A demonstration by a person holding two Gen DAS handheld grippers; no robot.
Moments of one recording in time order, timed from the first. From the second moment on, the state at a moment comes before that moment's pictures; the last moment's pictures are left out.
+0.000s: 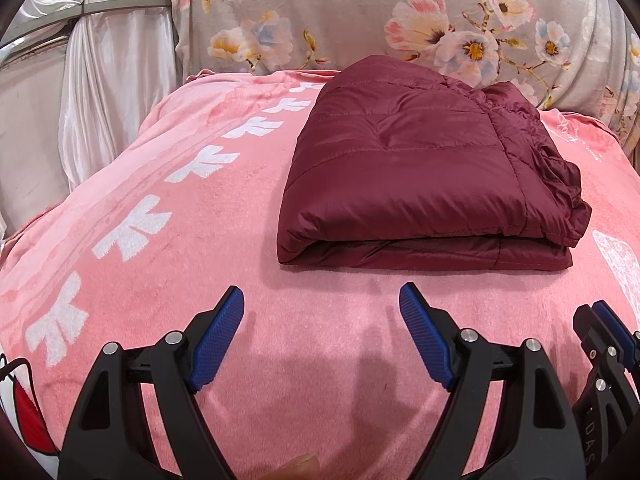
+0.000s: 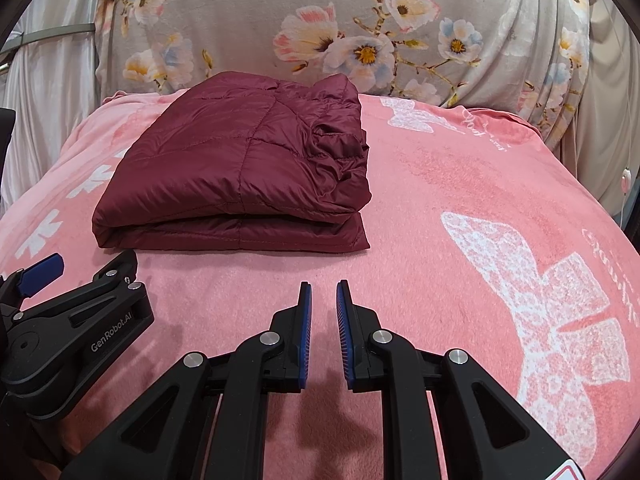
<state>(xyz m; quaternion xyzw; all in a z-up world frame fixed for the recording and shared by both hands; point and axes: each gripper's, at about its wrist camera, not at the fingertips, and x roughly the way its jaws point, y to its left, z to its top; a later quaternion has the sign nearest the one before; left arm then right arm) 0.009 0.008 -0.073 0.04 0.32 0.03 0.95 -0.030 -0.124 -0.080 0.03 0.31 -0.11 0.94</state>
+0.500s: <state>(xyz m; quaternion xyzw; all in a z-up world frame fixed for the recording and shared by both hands) 0.008 0.007 -0.071 0.04 0.32 0.03 0.95 -0.030 -0.124 -0.080 0.03 0.31 -0.11 0.94</state>
